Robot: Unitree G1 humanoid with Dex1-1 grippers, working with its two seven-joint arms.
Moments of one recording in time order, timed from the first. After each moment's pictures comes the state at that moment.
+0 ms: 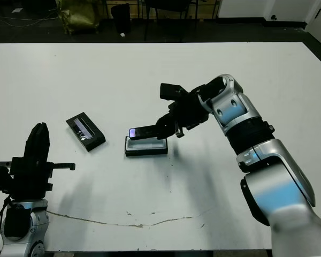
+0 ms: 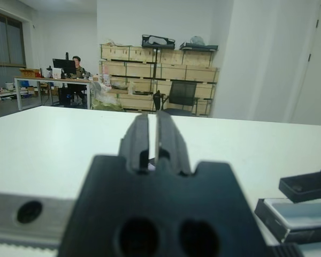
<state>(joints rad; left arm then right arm) 0.23 0.08 0.09 -0.28 -0.12 -0.29 -0.05 -1.02 -0.43 0.47 0.66 -0.11 0.24 1.44</state>
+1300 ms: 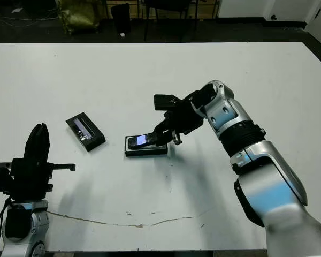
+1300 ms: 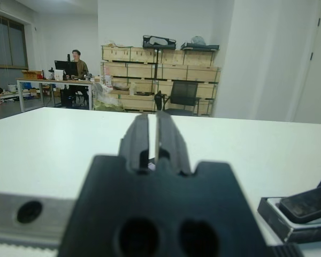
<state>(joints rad) 0.23 0.08 0.09 -0.27 -0.10 -0.31 -0.04 -1.01 -0.39 0.50 0.73 -0.16 0.14 1.45</state>
